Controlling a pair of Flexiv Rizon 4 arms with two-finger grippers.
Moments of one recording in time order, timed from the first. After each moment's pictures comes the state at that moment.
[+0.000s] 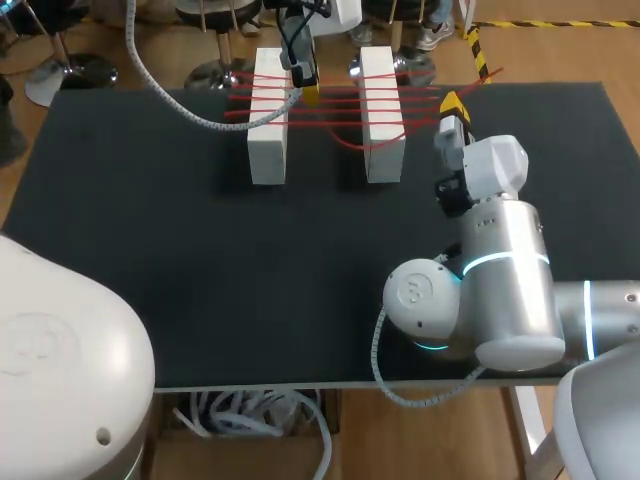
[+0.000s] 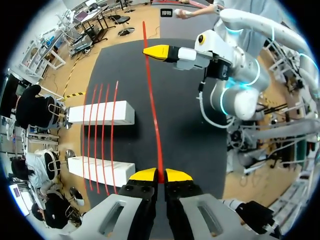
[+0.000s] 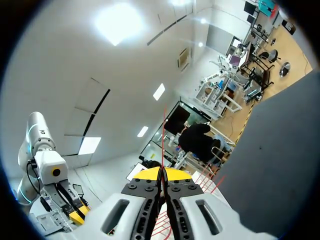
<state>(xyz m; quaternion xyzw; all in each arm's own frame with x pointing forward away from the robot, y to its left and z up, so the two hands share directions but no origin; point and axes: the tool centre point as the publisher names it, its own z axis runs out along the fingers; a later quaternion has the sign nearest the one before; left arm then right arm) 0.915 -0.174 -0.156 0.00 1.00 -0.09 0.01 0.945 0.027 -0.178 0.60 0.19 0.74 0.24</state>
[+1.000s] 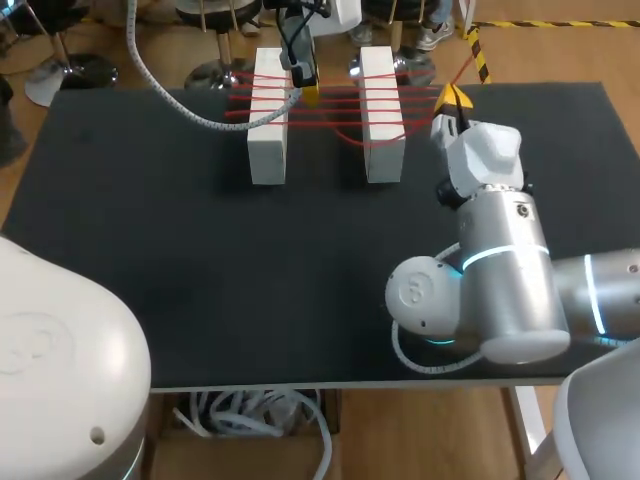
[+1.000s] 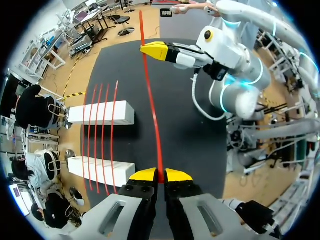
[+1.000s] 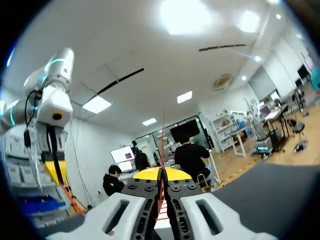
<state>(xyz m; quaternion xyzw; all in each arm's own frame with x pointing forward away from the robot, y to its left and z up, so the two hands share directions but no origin) 0.915 -0.174 -0.156 0.00 1.00 -0.09 0.01 0.947 0.034 -0.164 0.49 0.37 0.67 0.43</state>
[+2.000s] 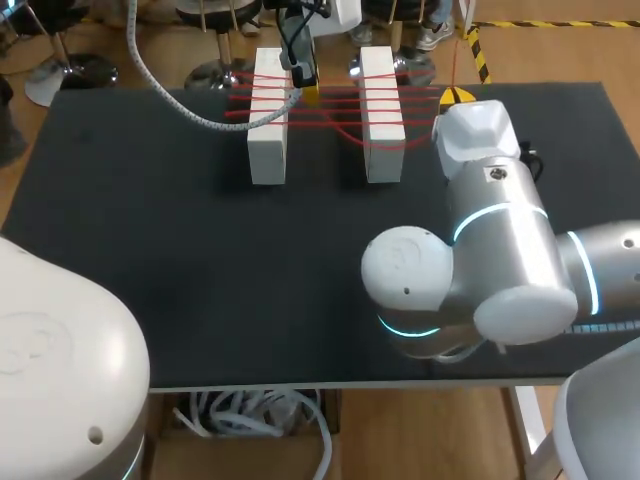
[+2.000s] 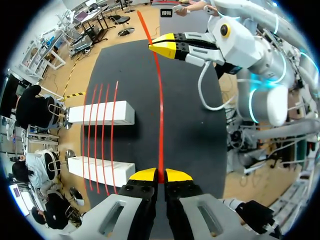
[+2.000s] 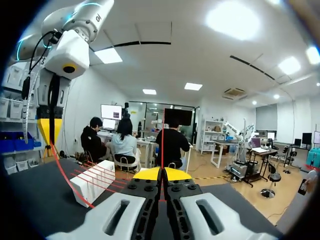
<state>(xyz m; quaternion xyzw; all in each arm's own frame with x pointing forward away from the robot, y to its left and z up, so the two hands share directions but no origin) 0.915 -0.174 -0.156 0.00 1.00 -0.09 0.01 0.931 0.033 -0.158 0.47 0.52 0.49 0.52</state>
